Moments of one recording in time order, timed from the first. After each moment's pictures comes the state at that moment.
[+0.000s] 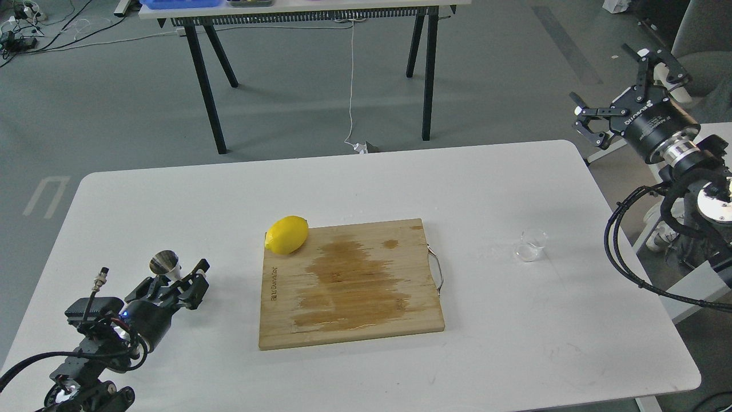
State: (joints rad) left arm -0.33 0.28 -0.63 -0.50 1.67 0.49 -0.49; right arm 0.61 -0.59 0.99 0.80 0.13 0.49 0.00
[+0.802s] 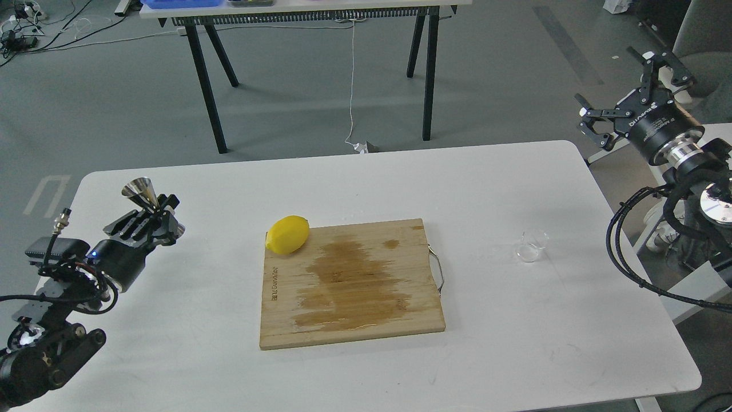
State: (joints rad) left arm -0.53 0.47 -0.64 -0.68 1.67 0.49 -0.49; right arm 0.63 -0.59 1.01 0.71 0.13 0.49 -0.02
